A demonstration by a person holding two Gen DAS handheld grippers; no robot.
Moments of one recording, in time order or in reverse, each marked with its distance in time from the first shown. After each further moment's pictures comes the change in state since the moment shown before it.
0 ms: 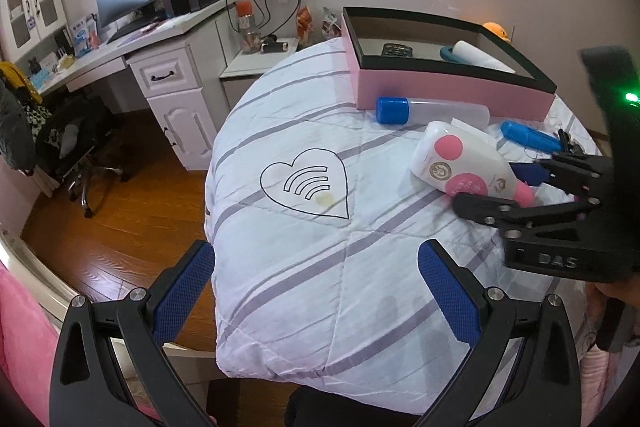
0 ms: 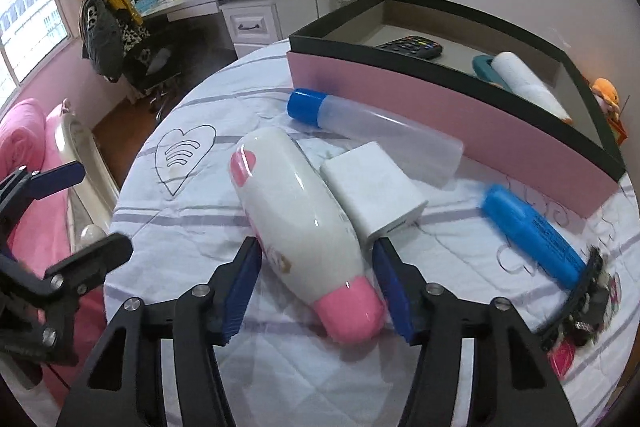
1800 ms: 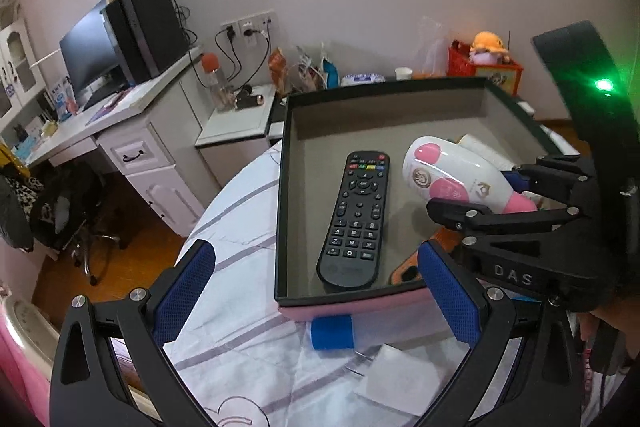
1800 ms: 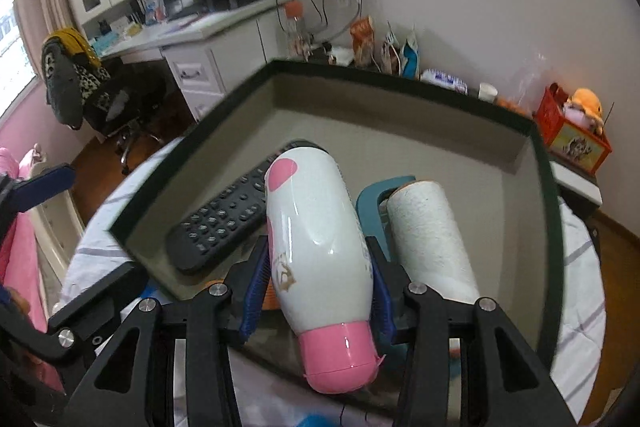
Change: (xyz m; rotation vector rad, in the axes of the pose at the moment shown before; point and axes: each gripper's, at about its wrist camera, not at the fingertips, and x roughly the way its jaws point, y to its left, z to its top) left arm 0.081 -0.079 0.161 0.128 -0.074 0.035; right arm 0.023 -0.123 0.108 0.095 -0.055 -0.075
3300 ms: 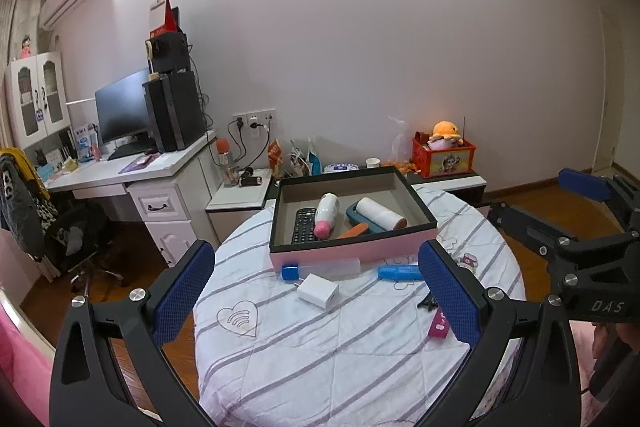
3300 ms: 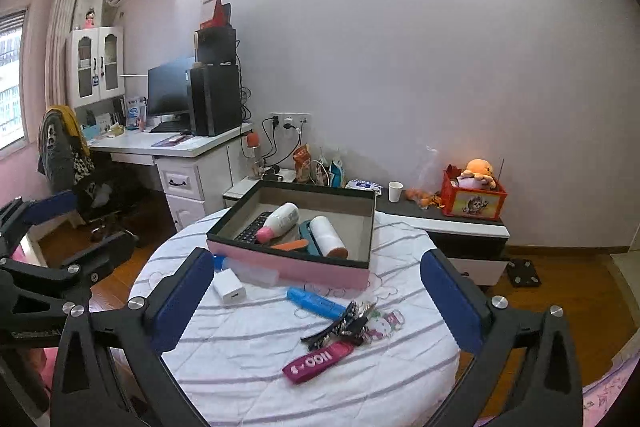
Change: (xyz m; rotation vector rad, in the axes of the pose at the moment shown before) left arm -0.273 -0.030 -0.084 -0.039 -0.354 -0.033; right arm -0.295 0.047 -0.142 0.052 -0.497 -0.235
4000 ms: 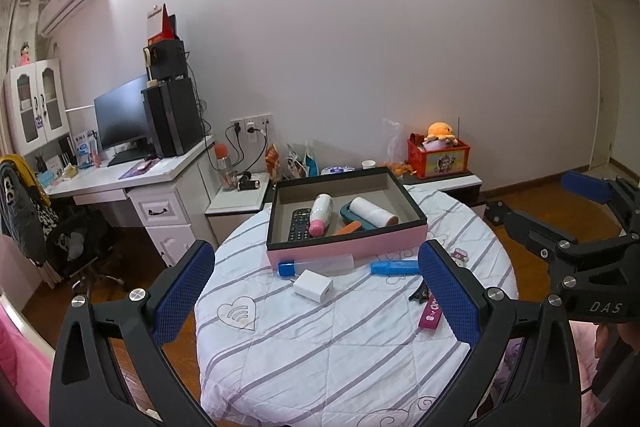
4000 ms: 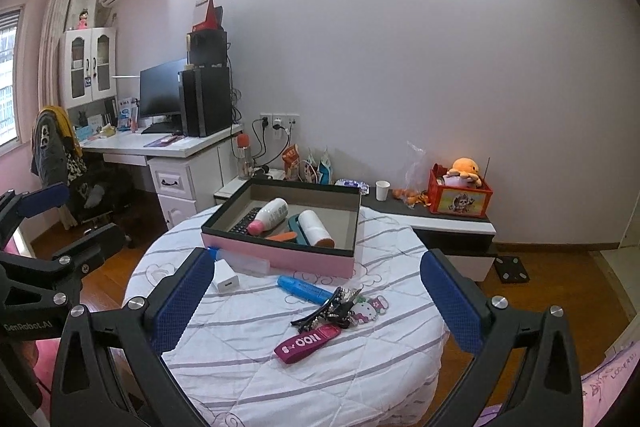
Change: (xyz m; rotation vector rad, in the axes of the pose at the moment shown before) left arm -0.019 -0.007 -0.007 0.014 -0.005 -0.008; right arm -0.019 -0.005 -0.016 0.020 0.011 -0.027
